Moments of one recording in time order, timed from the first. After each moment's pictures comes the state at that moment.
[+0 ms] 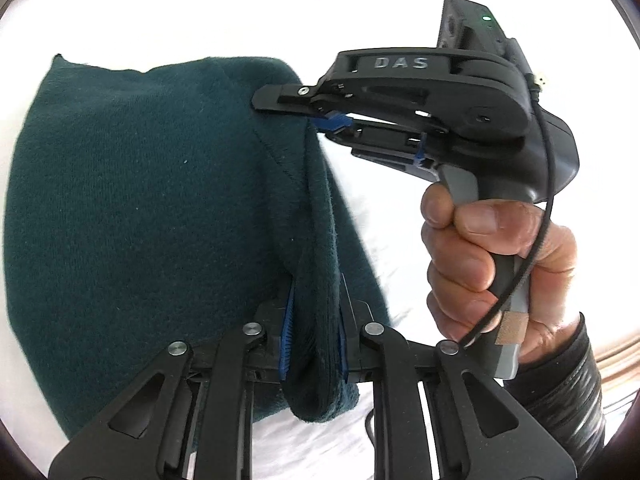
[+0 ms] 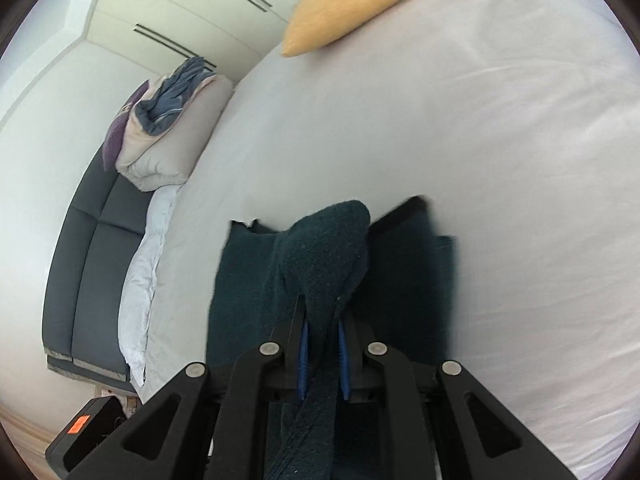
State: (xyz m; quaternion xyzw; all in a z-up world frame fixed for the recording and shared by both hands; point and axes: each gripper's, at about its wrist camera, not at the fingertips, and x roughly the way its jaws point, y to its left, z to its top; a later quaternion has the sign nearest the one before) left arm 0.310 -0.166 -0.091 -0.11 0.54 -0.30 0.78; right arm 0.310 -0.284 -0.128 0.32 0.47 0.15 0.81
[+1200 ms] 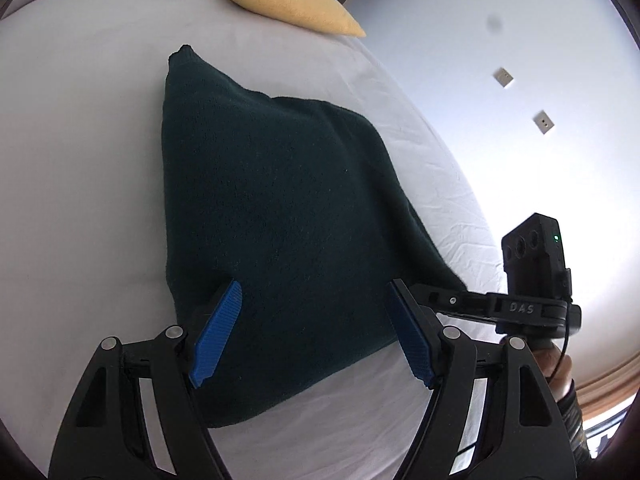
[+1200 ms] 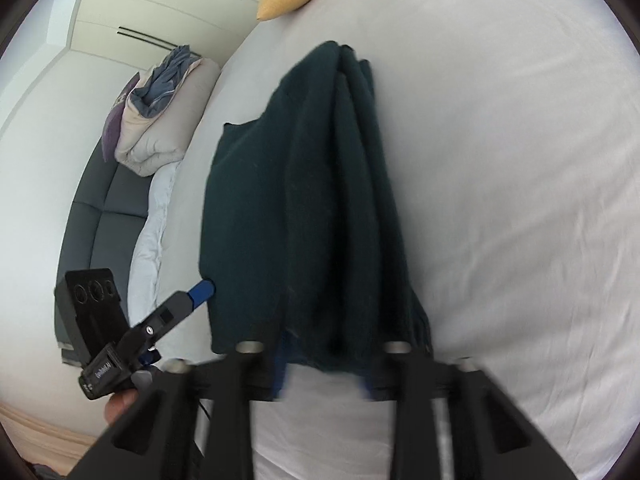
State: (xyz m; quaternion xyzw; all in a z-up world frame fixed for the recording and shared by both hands) left arm 0.259 0.083 -0.033 -0.15 0.49 -0.27 0.81; right arm 0.161 -0.268 -0.164 0.37 0.49 0.15 0.78
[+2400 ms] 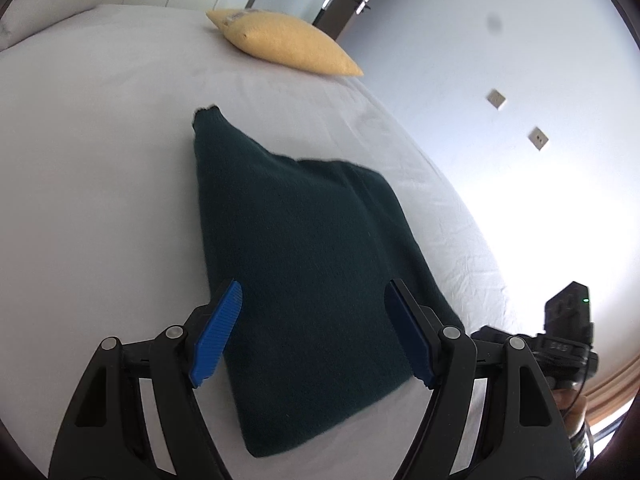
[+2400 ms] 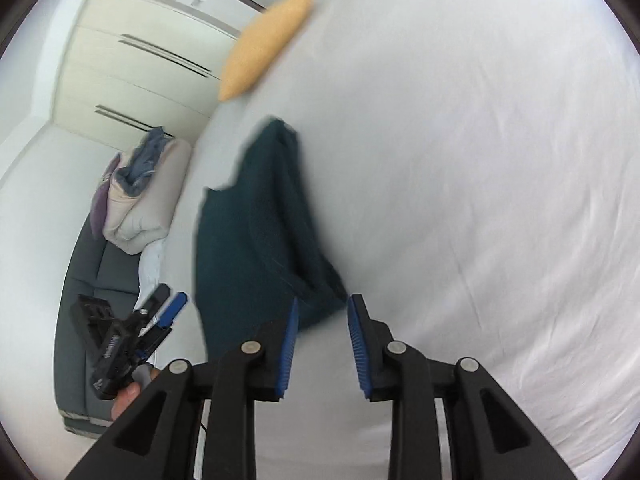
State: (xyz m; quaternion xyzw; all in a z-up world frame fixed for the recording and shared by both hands) left arm 0.275 0.022 -0.050 -0.15 0.43 -0.26 0.85; right arm 0.080 -0.298 -0.121 0.39 0.38 0.08 0.83
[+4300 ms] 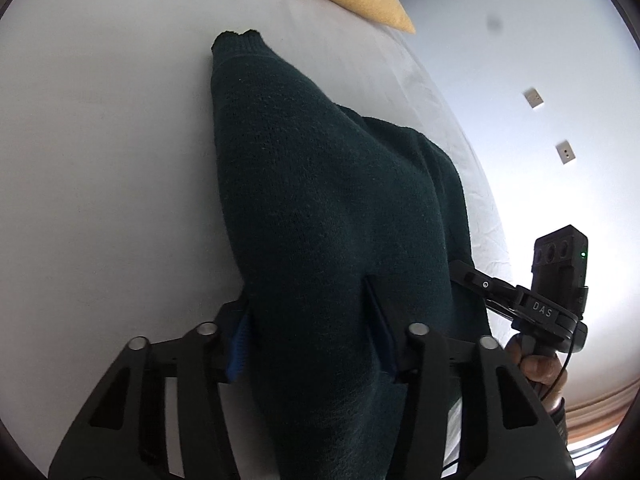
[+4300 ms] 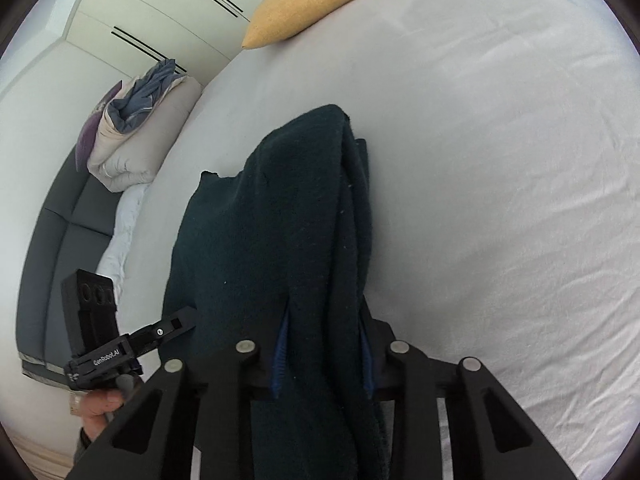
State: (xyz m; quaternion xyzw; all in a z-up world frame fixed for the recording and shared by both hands) left arm 0.369 -0.011 -0.137 -0.20 0.54 -0.25 0.78; right arm 0.220 -0.266 -0.142 0.26 0.47 0.09 0.84
